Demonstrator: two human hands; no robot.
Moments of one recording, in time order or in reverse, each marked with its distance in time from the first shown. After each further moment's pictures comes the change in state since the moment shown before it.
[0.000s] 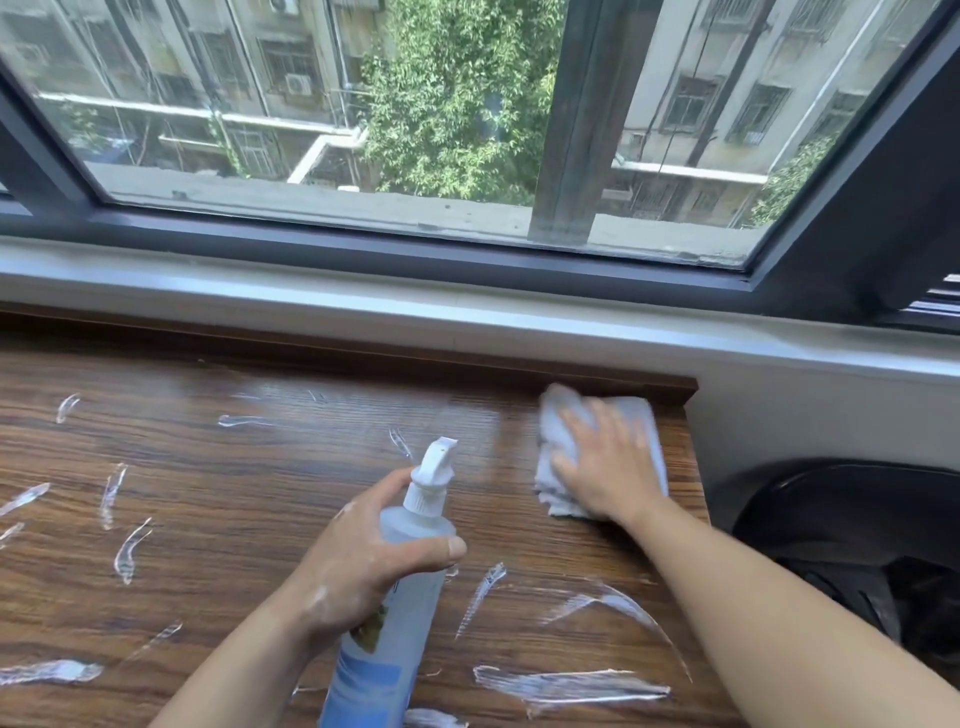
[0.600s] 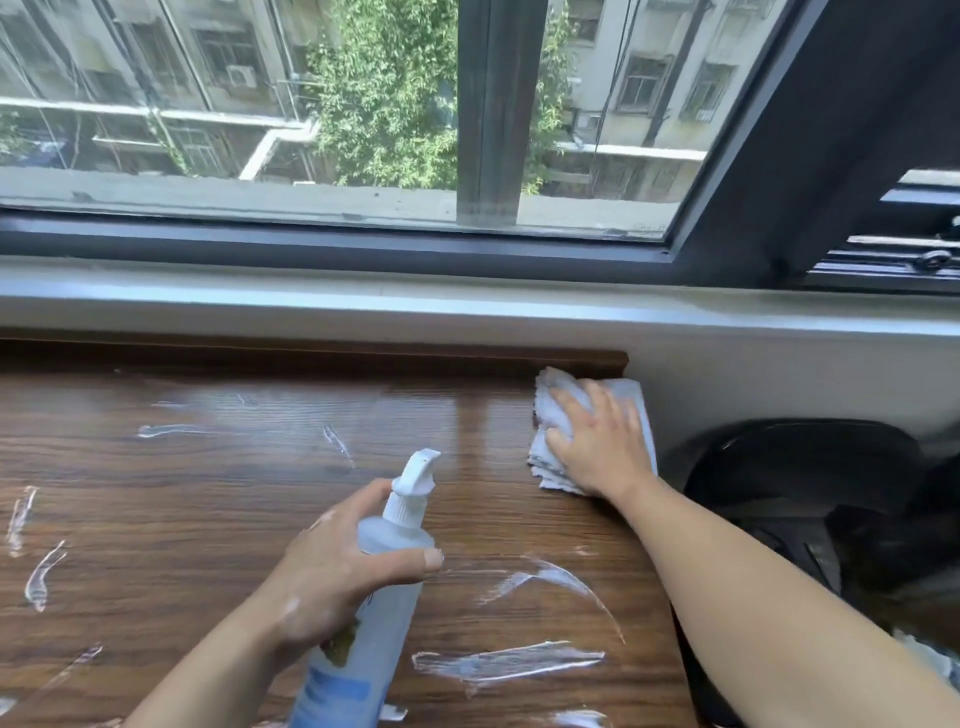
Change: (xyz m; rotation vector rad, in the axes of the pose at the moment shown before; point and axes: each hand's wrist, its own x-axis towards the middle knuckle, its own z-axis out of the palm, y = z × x) left_hand 0.001 0.011 0.042 0.150 -0.086 0.009; right_hand -0.012 0.062 -0.006 0.024 0.059 0.105
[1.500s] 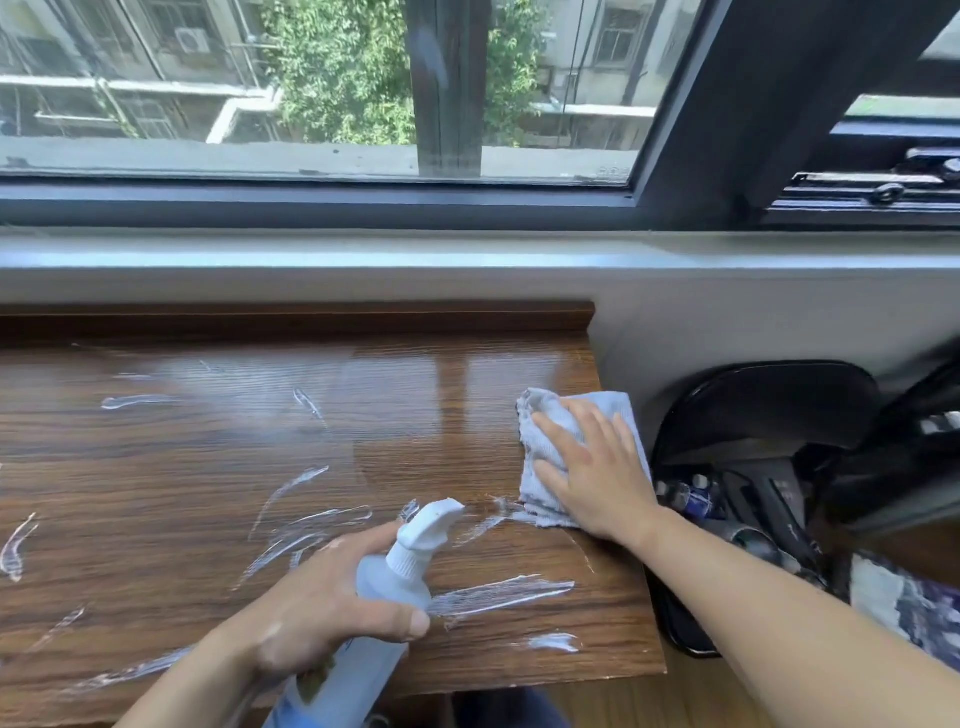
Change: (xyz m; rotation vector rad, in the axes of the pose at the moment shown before) left_hand -0.034 -0.015 0.025 0.078 -0.347 -0.046; right_hand -0.101 0.025 0.019 0.016 -0.028 -0.147
